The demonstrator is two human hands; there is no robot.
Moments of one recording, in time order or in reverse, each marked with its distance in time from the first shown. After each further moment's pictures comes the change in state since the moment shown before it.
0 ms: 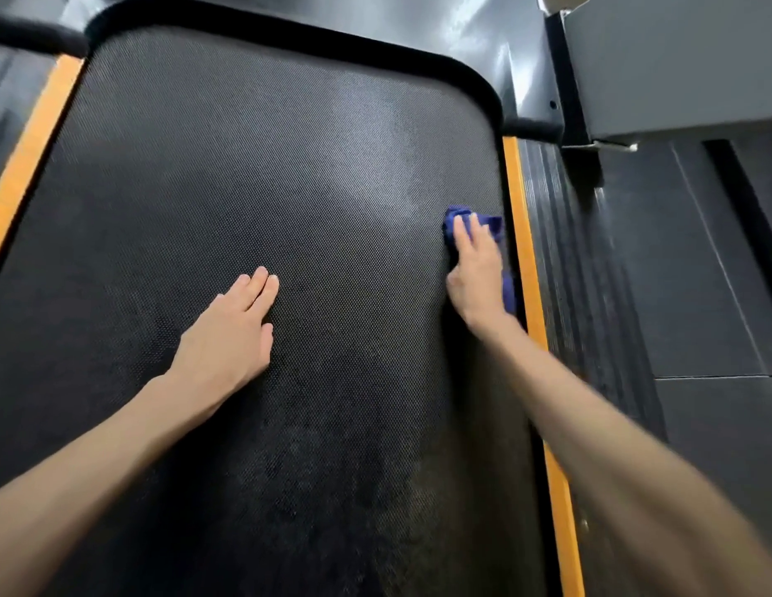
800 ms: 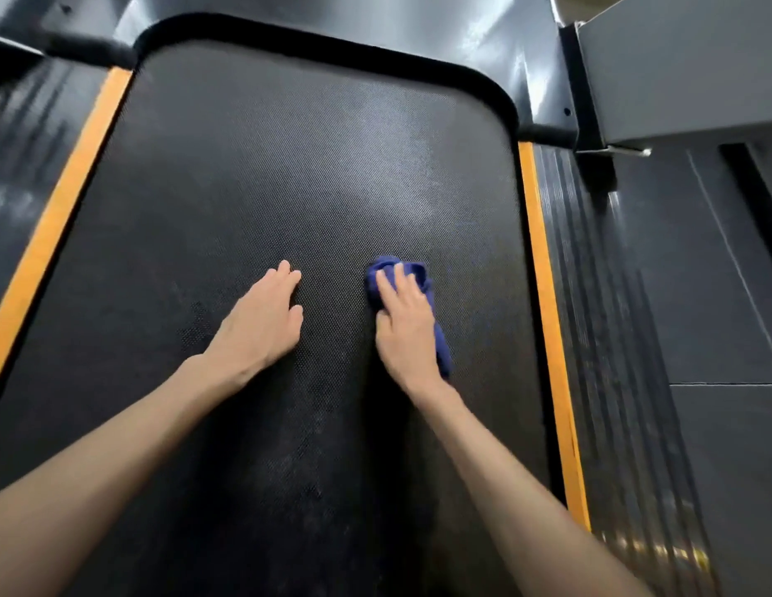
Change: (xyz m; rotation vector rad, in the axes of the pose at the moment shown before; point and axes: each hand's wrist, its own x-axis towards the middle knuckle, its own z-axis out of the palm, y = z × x) left_hand 0.000 0.017 -0.023 -0.235 -0.038 -0.119; right_hand -0.093 -0.096 0.041 0.292 0.006 -0.036
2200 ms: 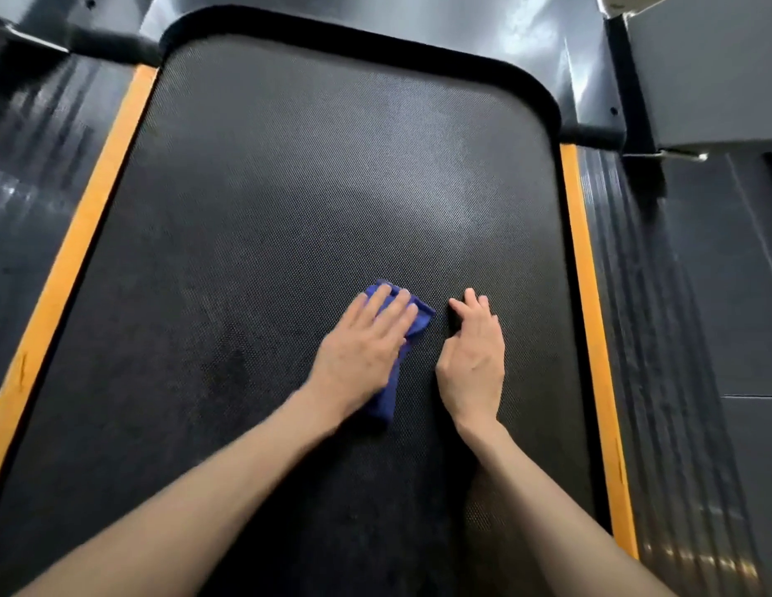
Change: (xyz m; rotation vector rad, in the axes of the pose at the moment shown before) left_hand 0.016 0.017 0.067 0.342 0.167 0.483; right_hand -0.013 0.025 -0.004 -0.242 0.231 0.069
